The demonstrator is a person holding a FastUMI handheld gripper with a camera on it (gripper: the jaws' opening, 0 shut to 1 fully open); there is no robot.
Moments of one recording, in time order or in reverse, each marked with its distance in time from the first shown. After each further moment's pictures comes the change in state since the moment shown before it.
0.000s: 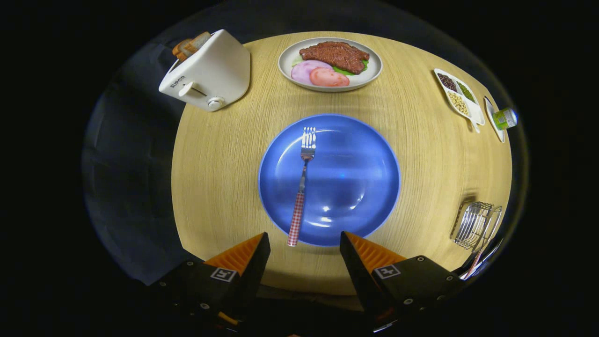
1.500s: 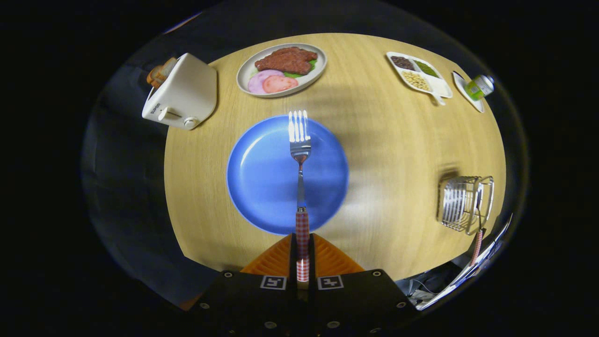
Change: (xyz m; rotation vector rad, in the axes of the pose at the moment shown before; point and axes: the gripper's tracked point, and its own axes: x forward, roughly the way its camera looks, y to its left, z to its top) arm -0.055 -0.090 -0.030 0.162 -0.066 -0.032
